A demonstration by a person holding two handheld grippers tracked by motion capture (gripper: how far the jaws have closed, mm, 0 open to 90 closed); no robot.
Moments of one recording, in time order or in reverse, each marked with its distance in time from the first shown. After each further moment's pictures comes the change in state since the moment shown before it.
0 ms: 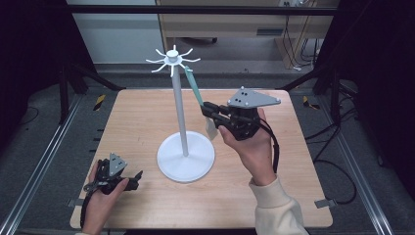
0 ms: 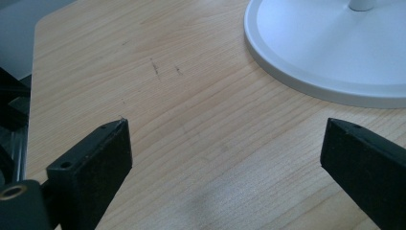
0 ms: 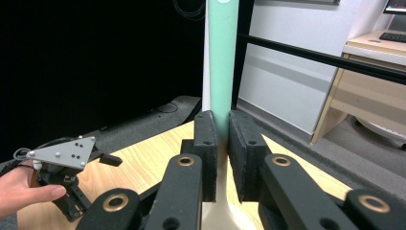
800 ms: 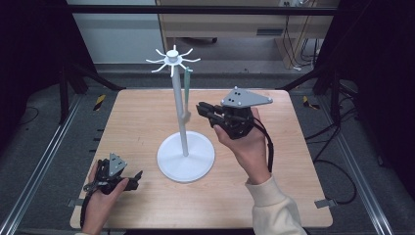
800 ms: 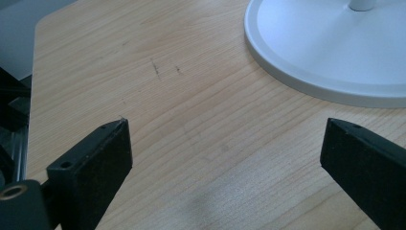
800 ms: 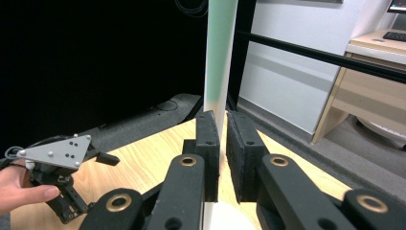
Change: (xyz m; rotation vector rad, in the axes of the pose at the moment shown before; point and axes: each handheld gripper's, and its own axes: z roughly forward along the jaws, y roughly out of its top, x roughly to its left) left arm 0.001 0.000 0.000 -0.001 -0.001 0.001; right arm 0.001 -0.003 0.013 0.011 0.002 -0.010
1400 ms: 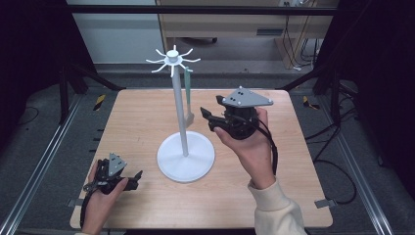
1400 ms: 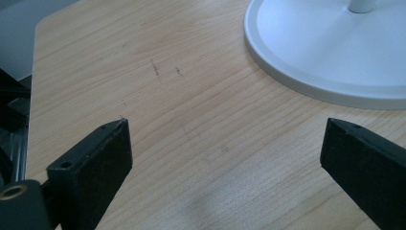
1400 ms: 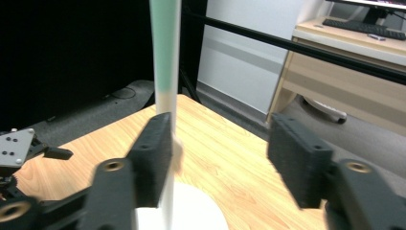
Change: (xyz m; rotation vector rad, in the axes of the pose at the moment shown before) left arm 0.001 0.000 0.000 -0.006 -0.003 -0.001; right arm 0.000 0.002 -0.007 0.068 -0.195 -0.005
